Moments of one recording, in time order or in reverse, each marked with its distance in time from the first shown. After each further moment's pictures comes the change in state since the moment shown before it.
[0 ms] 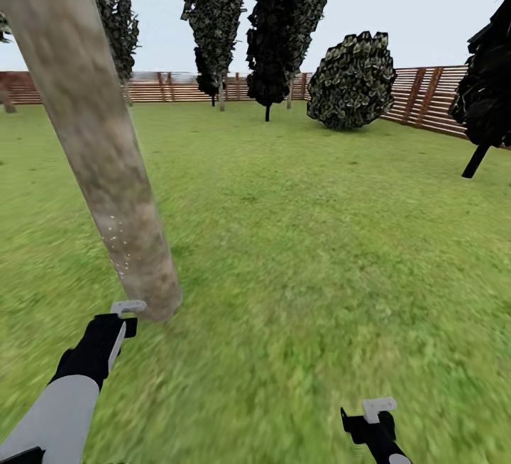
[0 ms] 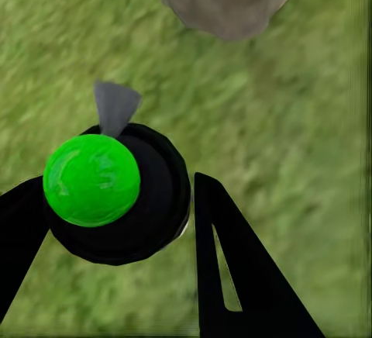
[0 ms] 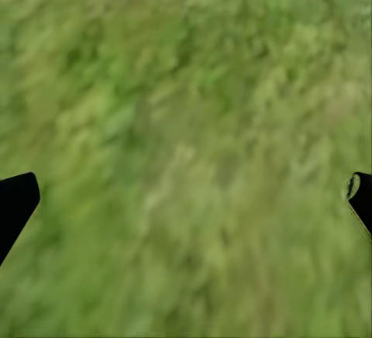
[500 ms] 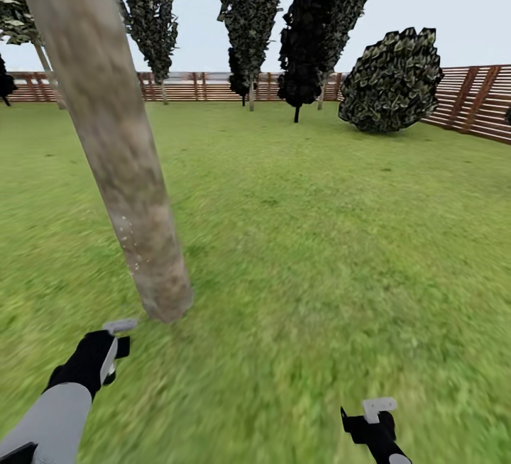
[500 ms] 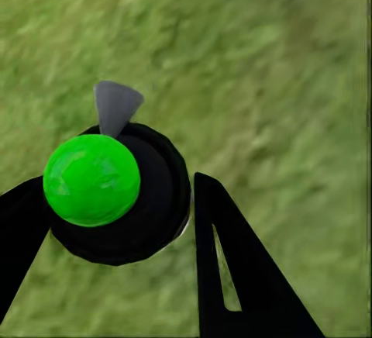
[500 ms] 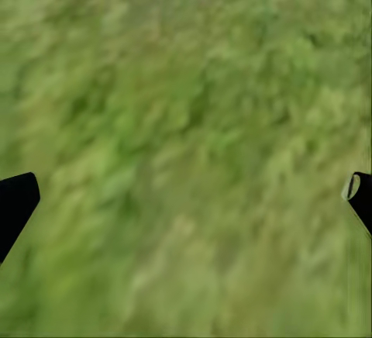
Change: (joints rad) left arm 0.001 0.026 0.116 0.152 -0.004 -0.060 0.001; right arm 0.000 0.000 0.000 0.000 0.000 0.000 0.000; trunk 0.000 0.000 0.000
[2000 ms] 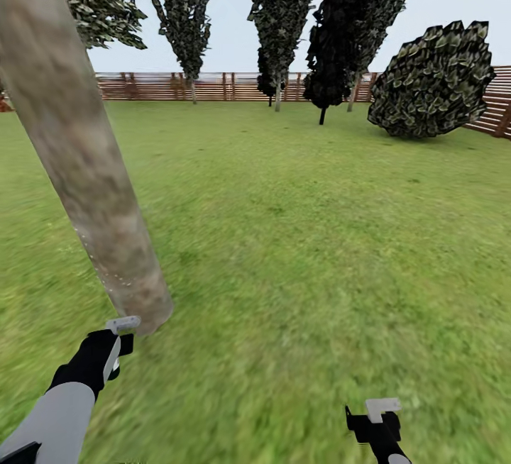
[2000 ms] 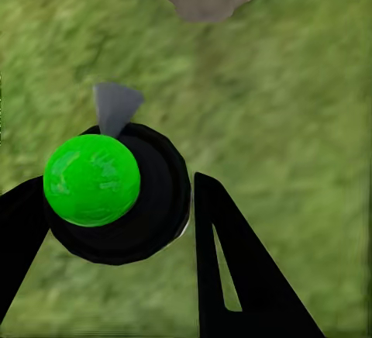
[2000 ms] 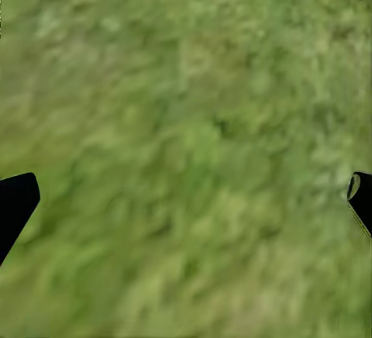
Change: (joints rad) left arm -0.001 -0.013 0.000 -0.006 -0.006 -0.025 -0.007; right arm 0.000 0.003 0.002 0.000 0.002 0.000 -0.083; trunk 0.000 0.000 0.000
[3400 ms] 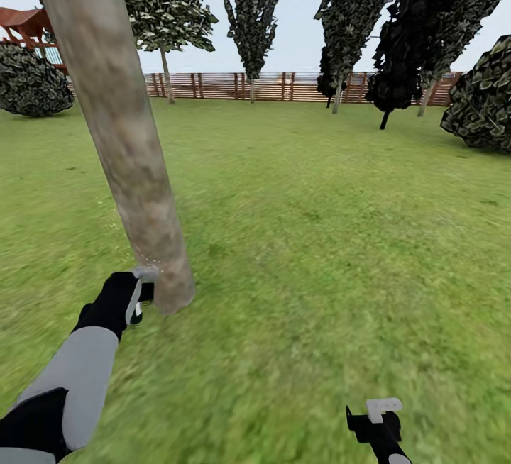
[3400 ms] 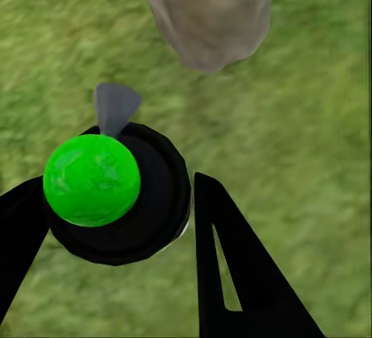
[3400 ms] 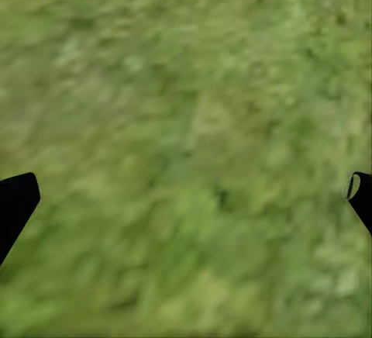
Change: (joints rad) left arm -0.203 -0.058 -0.124 -0.092 0.003 0.200 -0.010; right arm 0.000 -0.001 0.000 0.000 0.000 0.001 0.000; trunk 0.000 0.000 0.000
